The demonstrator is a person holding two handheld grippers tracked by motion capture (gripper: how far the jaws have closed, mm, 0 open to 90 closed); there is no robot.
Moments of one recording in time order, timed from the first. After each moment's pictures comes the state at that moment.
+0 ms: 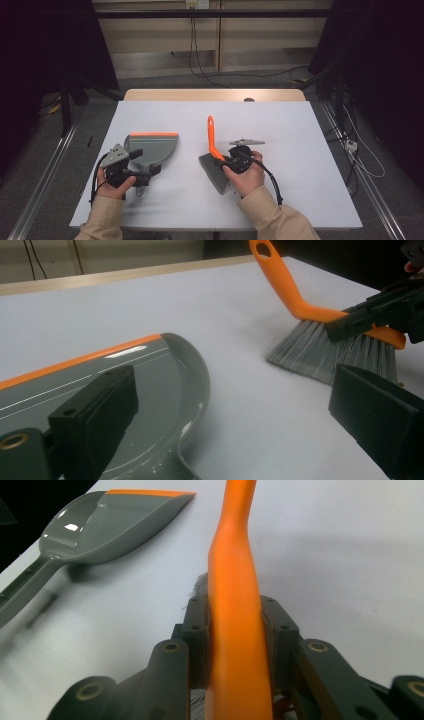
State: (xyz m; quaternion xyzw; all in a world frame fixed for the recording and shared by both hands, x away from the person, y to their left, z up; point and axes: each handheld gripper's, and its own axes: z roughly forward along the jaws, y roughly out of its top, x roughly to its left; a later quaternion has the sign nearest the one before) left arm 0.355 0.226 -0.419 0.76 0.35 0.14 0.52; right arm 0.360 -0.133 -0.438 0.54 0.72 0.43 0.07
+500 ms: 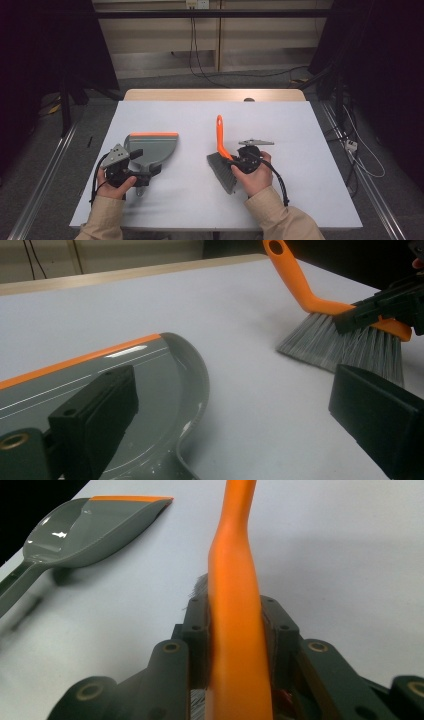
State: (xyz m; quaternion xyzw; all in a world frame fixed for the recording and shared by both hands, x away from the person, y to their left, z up) left arm 0.356 0.225 -0.420 0.76 0.35 0.14 0.52; right arm 0.357 -0.154 -0.438 0.56 0.71 0.43 0.08
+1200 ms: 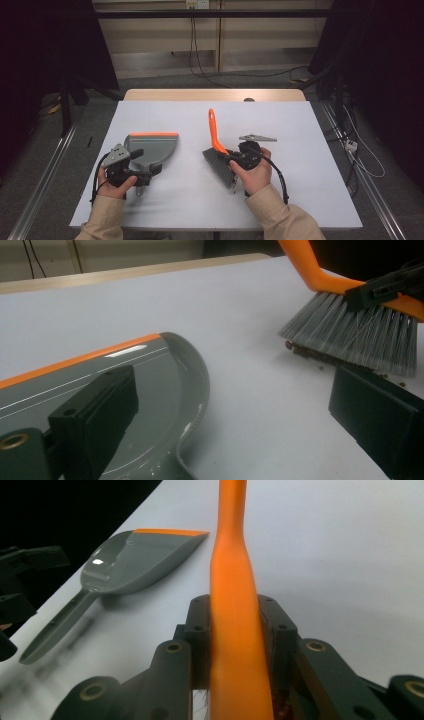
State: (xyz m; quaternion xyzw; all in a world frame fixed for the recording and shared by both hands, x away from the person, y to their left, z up) left arm 0.357 0.224 -0.421 0.76 0.35 0.14 0.52; right arm 0.358 -0.144 -0.418 0.53 0.69 0.49 0.05
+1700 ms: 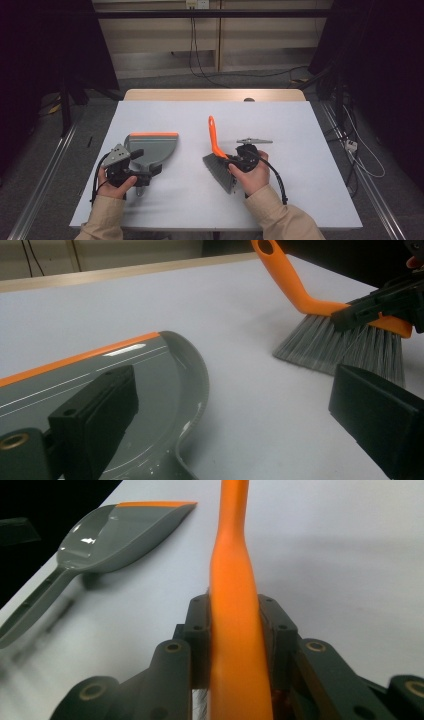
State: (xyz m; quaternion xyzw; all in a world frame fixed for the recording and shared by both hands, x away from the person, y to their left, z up) left arm 0.357 0.224 -0.421 0.76 0.35 0.14 0.52; right arm 0.362 -0.148 -0.437 0.55 0.70 0.45 0.04
